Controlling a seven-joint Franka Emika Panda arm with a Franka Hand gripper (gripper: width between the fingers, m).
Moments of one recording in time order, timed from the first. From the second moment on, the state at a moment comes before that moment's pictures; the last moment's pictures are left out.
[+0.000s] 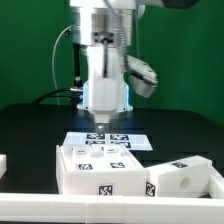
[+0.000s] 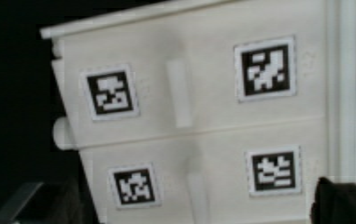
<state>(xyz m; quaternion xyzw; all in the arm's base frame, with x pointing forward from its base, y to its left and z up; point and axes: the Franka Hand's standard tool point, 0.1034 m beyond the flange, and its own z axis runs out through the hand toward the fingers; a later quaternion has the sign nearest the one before) 0.591 -0.027 0.110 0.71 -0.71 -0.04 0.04</state>
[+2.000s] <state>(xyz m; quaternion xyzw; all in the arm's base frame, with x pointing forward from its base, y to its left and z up) 0.615 0.054 0.048 0.74 -0.67 -0.03 0.09</state>
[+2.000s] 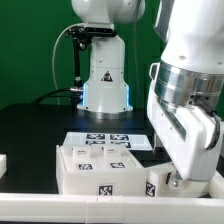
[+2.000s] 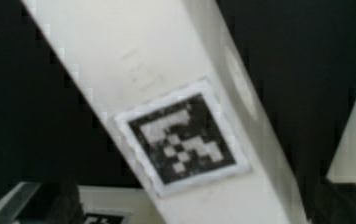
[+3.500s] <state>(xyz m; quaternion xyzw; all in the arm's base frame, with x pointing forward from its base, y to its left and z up) 0.592 0.018 0.106 0.72 -0.69 -0.01 0.03</state>
